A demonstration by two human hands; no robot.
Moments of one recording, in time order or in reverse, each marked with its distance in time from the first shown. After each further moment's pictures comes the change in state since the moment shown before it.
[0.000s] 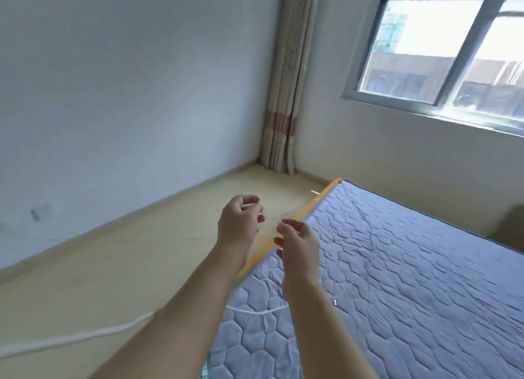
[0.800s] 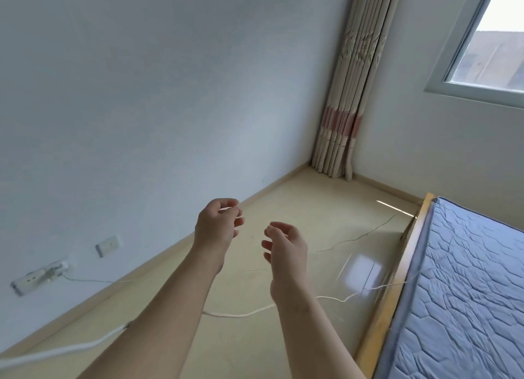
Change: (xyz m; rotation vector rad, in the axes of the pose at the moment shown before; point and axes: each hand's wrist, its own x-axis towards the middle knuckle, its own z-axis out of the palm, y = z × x) left_hand 0.386 0.022 -0.351 0.094 0.171 -0.070; right_hand 0.134 0.064 0.495 0.042 -0.105 0.158
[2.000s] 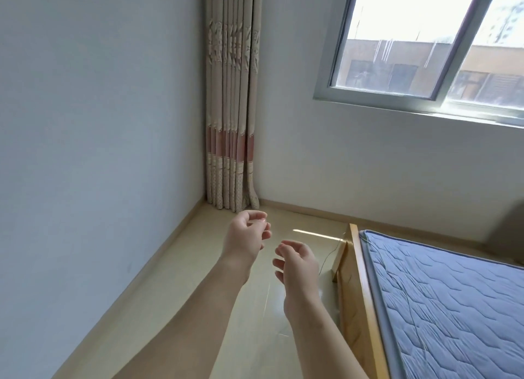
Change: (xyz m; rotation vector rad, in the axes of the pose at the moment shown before) left_hand 0.506 0.033 0.607 -0.025 -0.655 -0.005; right_hand 0.694 -0.191 -0.130 0.057 0.473 -0.096
